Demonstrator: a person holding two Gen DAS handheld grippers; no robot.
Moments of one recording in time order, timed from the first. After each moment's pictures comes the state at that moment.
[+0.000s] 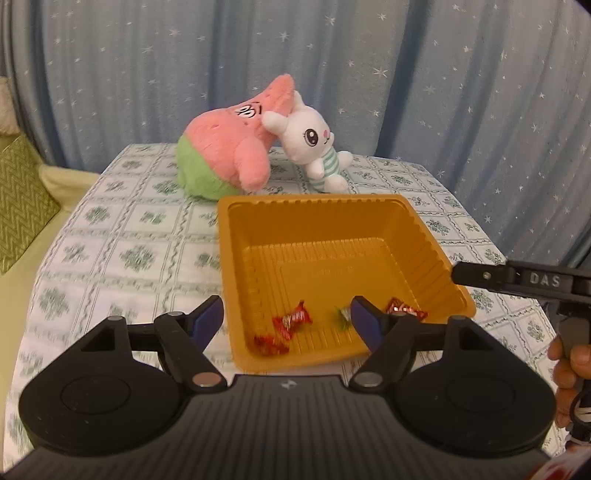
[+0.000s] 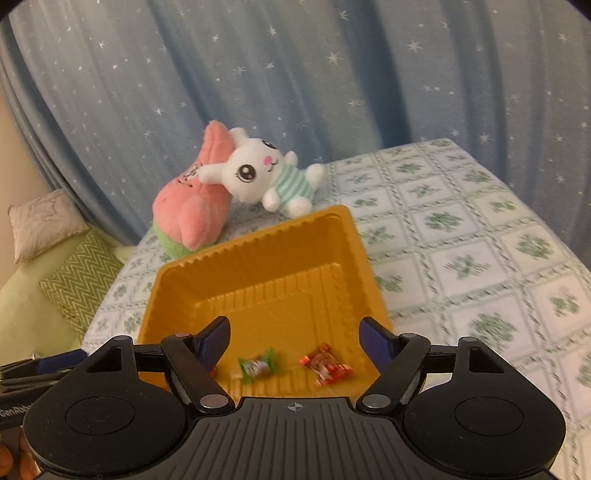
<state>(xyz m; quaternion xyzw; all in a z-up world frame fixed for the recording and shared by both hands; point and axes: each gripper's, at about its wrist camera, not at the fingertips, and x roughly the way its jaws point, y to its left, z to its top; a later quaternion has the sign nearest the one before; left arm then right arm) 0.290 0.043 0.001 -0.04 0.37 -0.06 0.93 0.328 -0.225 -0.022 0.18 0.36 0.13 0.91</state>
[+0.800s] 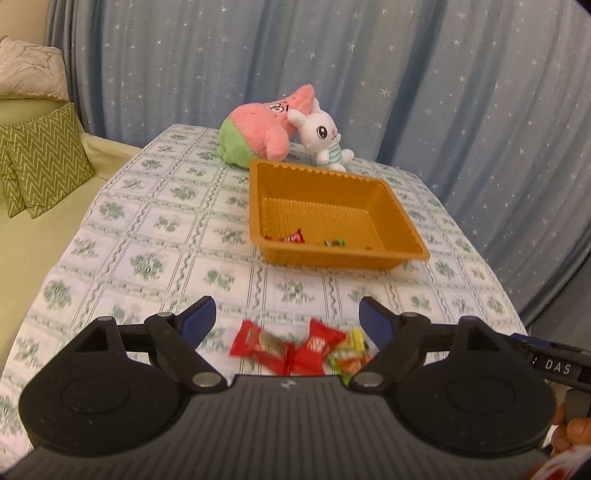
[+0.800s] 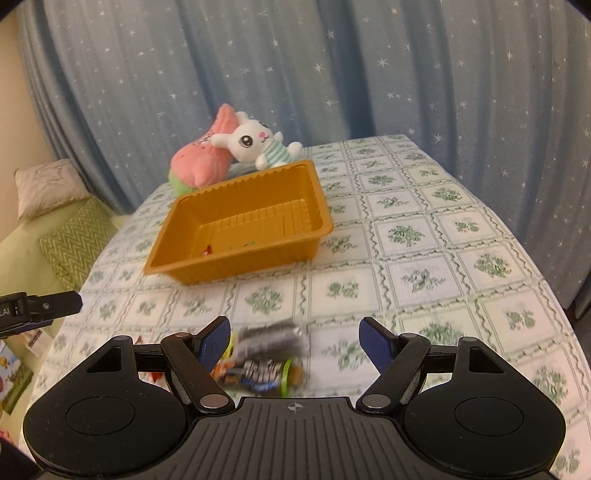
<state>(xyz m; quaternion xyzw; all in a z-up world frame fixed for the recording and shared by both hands) 0.125 0.044 0.014 -0.10 0.34 -0.02 0.93 0.132 -0.239 -0.013 0.13 0.35 0.12 0.92</state>
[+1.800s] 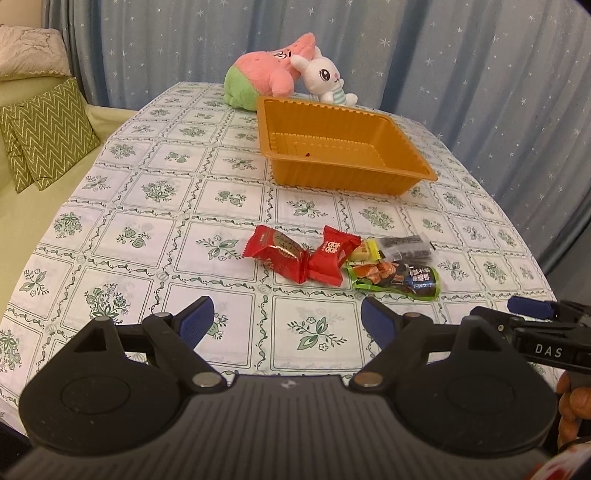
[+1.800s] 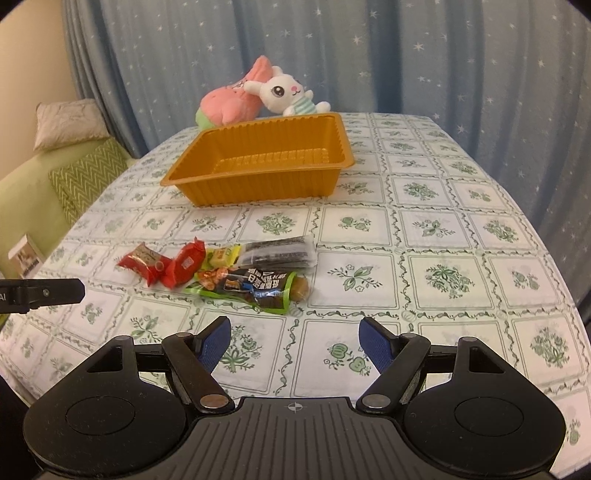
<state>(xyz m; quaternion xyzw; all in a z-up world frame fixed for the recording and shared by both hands) 0.082 0.040 -0.035 -0.07 0.40 -0.02 0.92 0.099 -0.222 -0.061 0.05 0.38 0.16 0.91</state>
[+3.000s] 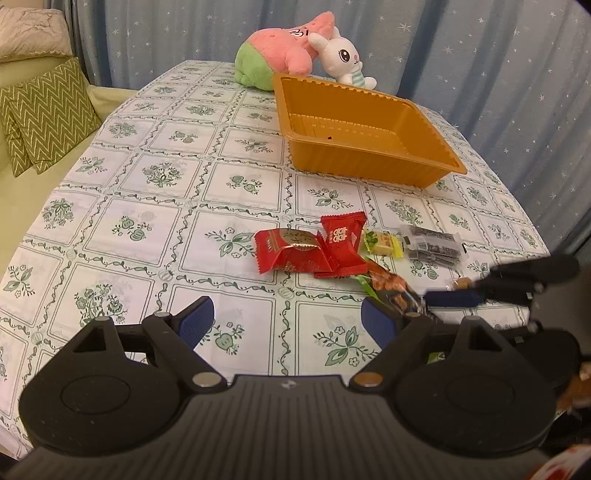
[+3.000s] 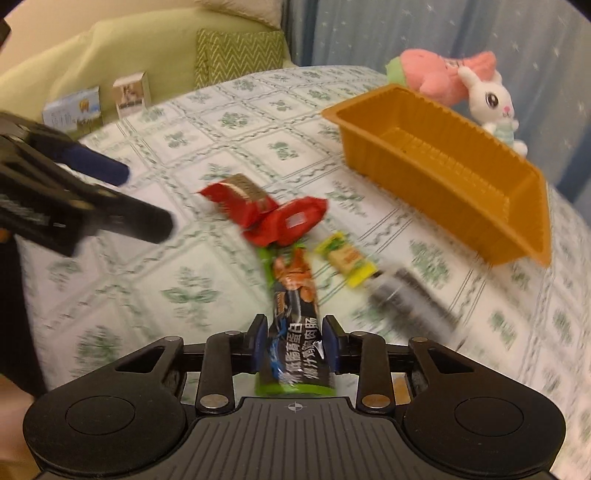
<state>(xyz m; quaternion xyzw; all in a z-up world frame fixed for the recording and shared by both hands) 0.112 0.058 -0.061 -0.08 0.42 -0.01 0.90 0.155 -0.125 -0.095 -0.17 0.40 0.37 0.82</state>
